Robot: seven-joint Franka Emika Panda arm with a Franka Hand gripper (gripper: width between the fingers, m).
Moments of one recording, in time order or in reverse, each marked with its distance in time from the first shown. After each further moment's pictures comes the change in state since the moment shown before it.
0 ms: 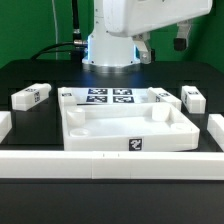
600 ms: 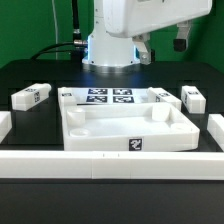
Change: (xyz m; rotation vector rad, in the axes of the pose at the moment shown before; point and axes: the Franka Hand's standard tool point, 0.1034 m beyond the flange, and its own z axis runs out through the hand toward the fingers) arm 0.000 0.000 0.001 0.001 -0.002 -0.001
